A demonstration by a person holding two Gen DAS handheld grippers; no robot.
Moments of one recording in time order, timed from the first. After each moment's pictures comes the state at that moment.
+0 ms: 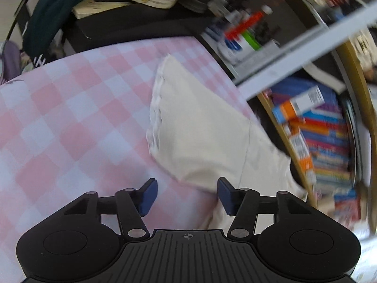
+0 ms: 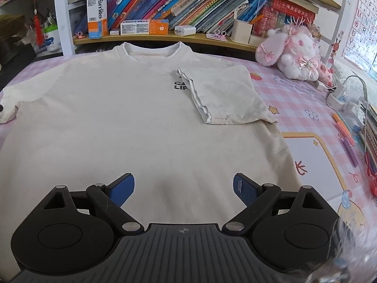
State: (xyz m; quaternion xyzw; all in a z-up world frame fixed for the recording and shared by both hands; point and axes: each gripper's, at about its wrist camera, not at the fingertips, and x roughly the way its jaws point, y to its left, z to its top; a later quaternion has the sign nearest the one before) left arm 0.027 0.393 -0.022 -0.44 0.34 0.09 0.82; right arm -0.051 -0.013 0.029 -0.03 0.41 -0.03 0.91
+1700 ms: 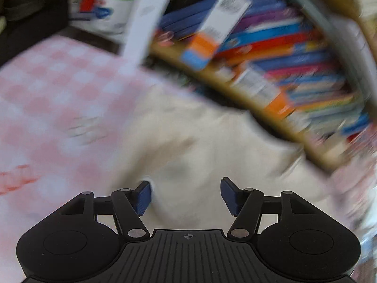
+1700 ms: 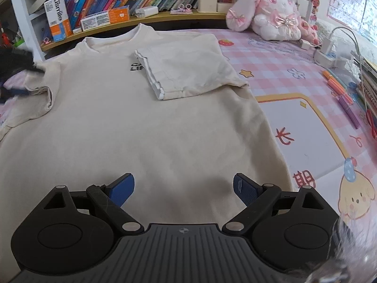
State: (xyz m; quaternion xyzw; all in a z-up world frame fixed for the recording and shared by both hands) left arm 0.188 0.215 0.002 -0.27 0.38 -0.06 0.88; right arm -0.041 -0.084 -0.001 0.05 0.44 -0.05 0.89
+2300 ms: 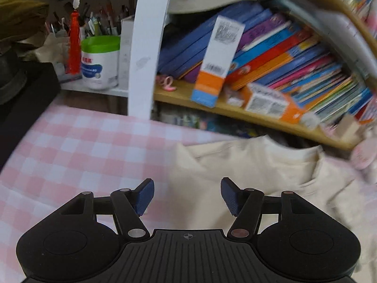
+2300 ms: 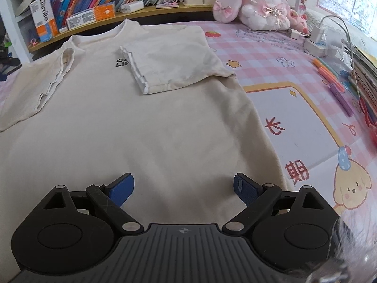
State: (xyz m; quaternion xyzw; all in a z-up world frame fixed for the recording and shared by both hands) left arm 0.209 0.267 0.009 -0.09 0.38 -0.02 0.92; right arm -0.040 -0.086 -0.004 0.05 0.46 -0.07 0.89
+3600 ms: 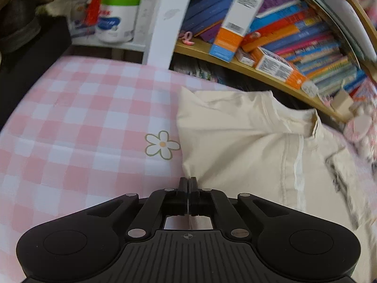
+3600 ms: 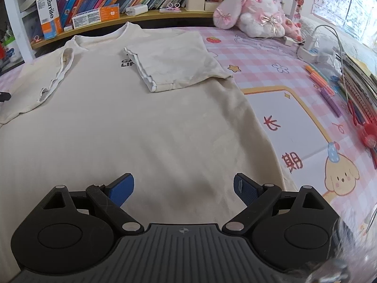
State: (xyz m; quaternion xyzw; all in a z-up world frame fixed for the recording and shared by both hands) left arm 0.168 0.313 -0.007 -0.12 0.43 -0.08 0.89; right arm -0.059 -0.068 0.005 0.04 0.45 -0.09 0.89
